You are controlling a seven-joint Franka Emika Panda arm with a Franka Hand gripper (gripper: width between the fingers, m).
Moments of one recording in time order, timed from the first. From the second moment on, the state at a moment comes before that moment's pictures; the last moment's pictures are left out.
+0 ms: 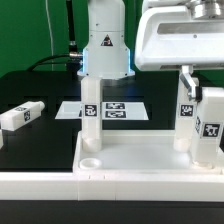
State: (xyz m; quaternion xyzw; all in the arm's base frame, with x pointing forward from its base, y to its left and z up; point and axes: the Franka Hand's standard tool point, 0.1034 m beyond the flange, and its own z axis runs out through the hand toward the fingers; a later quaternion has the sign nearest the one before) arm 0.635 0.108 0.125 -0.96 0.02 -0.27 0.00
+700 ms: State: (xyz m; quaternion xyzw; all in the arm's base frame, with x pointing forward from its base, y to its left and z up) arm 0.634 0.108 0.125 -0.96 0.02 -0.29 0.00
